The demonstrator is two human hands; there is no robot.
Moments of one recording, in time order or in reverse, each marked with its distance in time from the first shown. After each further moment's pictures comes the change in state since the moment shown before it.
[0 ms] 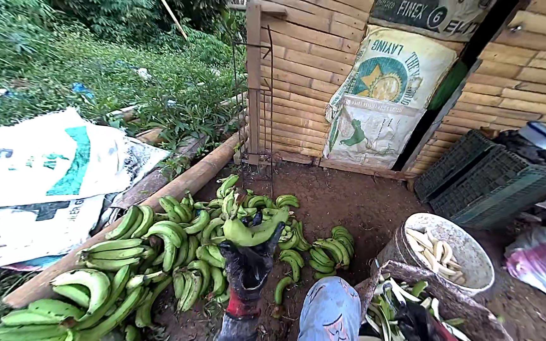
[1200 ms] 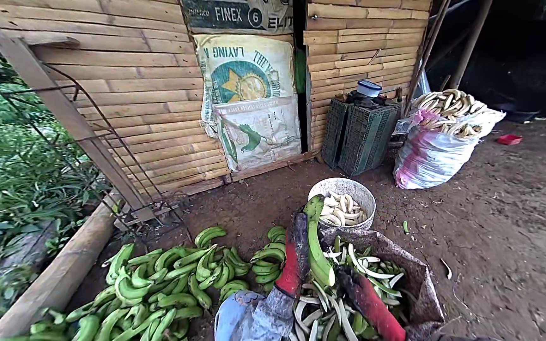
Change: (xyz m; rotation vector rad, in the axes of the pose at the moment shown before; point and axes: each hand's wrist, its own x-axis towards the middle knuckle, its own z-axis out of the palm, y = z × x) left_hand -0.088 -0.248 0.148 0.813 -0.359 -0.577; right_hand -0.024 0.071 0.000 0.633 0.144 0.489
